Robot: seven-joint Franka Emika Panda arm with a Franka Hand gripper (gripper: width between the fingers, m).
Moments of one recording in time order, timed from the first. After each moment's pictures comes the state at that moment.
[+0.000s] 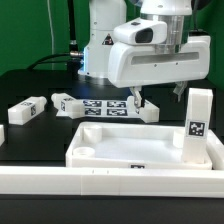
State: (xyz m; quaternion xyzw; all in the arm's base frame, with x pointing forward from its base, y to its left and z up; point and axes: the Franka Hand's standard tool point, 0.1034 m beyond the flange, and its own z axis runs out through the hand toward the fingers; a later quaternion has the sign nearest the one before) arm 0.449 0.072 0.056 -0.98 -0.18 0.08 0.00
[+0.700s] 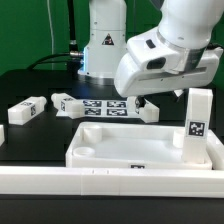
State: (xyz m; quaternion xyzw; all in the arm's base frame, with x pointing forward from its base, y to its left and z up) arm 0.416 0.078 0.042 -0.95 -0.17 0.28 -0.02
